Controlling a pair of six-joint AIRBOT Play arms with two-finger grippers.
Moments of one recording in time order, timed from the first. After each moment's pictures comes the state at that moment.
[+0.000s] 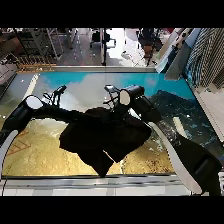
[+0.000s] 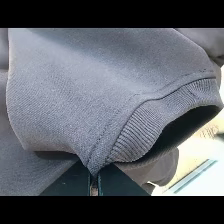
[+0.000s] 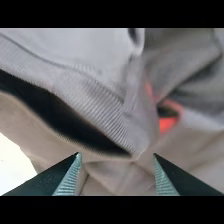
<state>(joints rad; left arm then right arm) -0.12 -1.41 1.30 0.91 -1.13 -1.30 0.57 -1.69 1.84 -1.37 1.46 1.83</state>
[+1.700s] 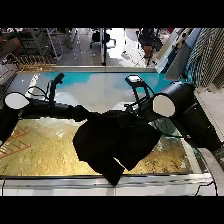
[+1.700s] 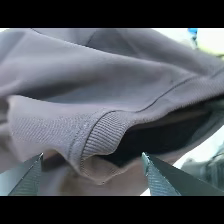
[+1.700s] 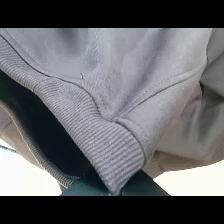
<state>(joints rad) -0.13 -1.22 1.30 0.66 -1.21 -1.10 0.63 -1.28 1.70 -1.58 1.61 1.91</state>
